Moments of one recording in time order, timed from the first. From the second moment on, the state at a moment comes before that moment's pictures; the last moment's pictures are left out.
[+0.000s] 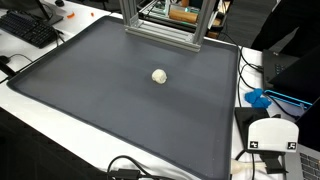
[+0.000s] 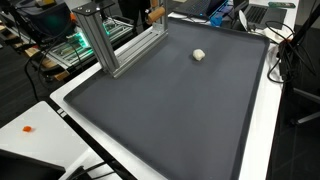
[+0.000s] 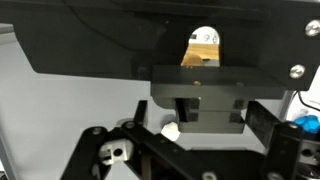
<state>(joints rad) 0.13 -0.60 0.23 -2.53 0.09 2.01 0.19</state>
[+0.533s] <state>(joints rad) 0.14 -0.57 0.23 -2.53 0.10 2.01 0.19</state>
